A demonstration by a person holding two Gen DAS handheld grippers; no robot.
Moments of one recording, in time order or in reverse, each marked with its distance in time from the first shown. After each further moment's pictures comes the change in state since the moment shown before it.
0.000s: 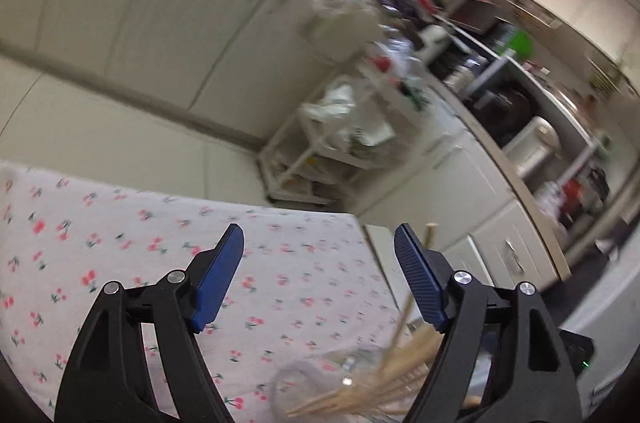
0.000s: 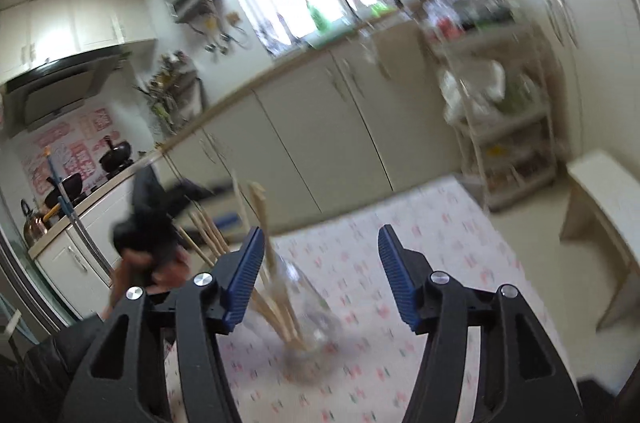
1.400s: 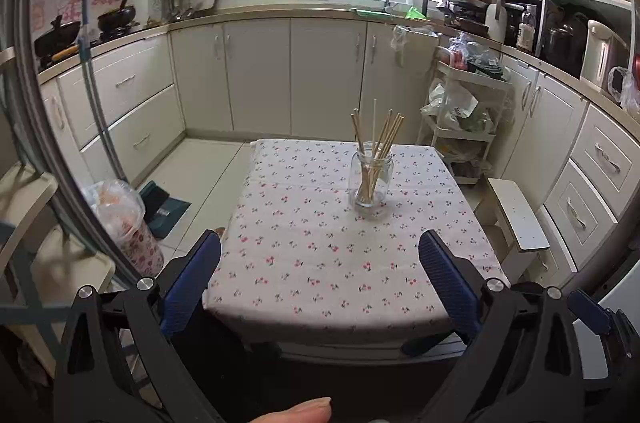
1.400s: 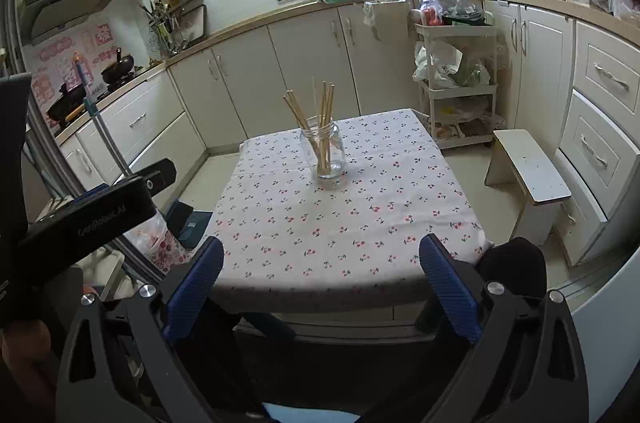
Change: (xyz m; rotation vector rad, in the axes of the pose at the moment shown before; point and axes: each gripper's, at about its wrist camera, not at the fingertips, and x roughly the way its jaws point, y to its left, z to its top) left arm -0.305 -0.322 -0.287 0.215 -0.190 0.830; right arm -0.276 0.145 -0.083 -0.186 0.209 -0.178
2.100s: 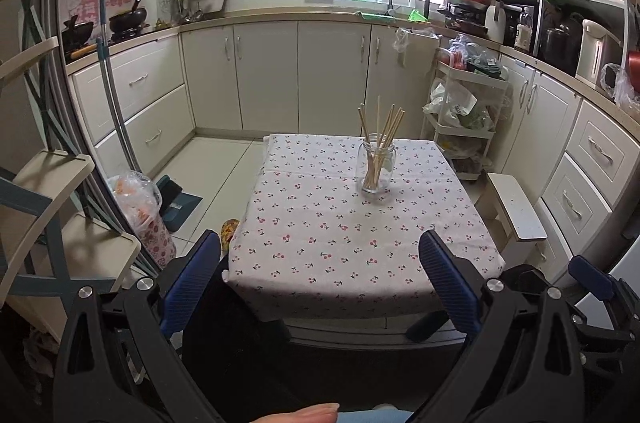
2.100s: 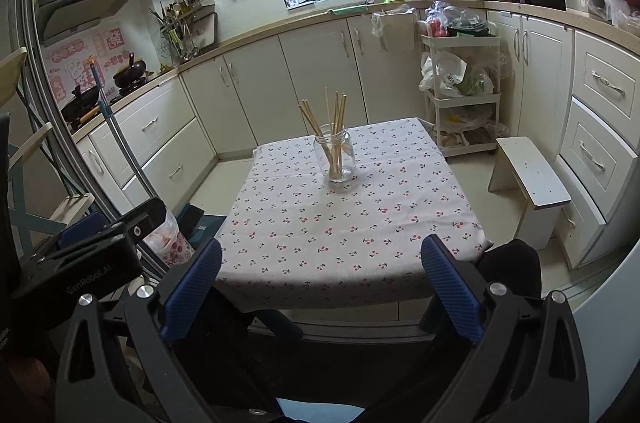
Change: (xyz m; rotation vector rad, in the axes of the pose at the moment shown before) left arm -0.043 0.017 -0.025 0.005 -0.009 0.010; right arm -0.031 0.011 -0.004 -0.009 -0.032 0.025
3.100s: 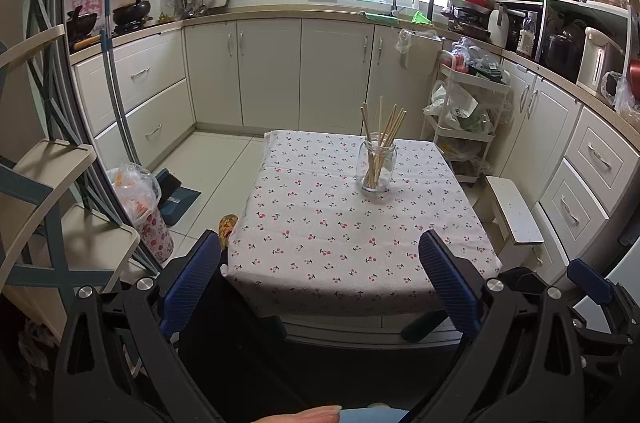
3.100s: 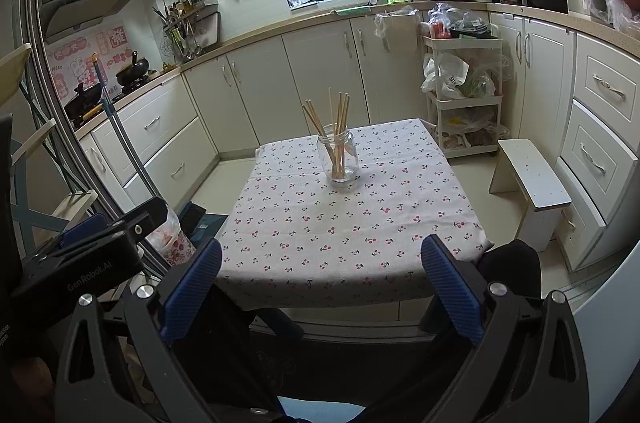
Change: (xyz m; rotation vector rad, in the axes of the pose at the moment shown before) left arm 0.000 0.006 -0.001 -0.022 0.006 -0.005; right arm -0.004 0.005 -0.003 -0.006 -0.003 0.000
